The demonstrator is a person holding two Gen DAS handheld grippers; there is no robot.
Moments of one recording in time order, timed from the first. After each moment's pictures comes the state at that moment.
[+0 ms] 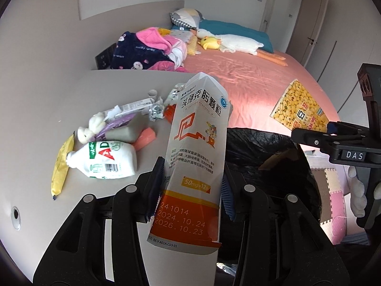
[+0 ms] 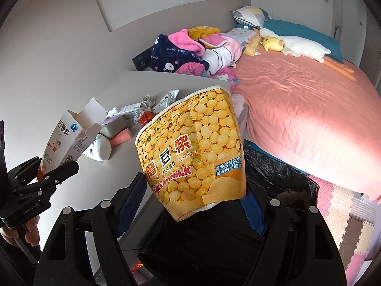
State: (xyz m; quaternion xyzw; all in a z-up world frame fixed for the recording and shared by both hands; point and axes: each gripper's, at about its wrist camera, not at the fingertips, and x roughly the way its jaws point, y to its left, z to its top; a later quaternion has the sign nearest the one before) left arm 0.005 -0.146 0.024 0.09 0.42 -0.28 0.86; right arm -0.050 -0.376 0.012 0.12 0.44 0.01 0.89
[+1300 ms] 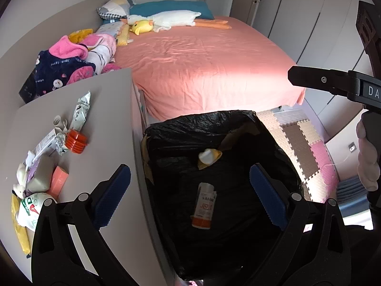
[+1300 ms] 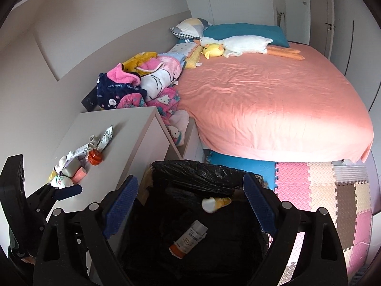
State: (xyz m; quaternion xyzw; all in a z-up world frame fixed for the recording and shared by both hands) left arm -0.009 -0.279 -0.001 0.18 0.43 -0.42 0.78; right arm -0.101 -0.476 0.028 0.19 0.39 -0.13 0.89
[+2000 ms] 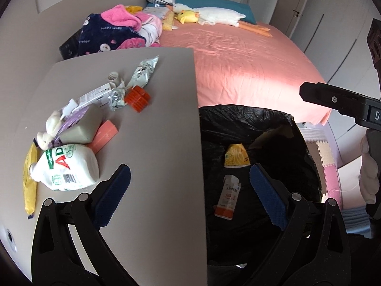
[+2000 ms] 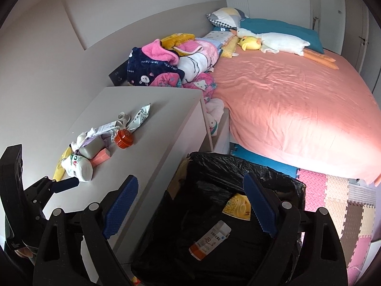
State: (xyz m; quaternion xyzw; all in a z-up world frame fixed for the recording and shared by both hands) left arm 0.022 -0.195 -0.013 0.12 0.48 -0.31 0.81; right arm -0.042 -0.405 0.013 0.15 0.43 -0.04 0.89
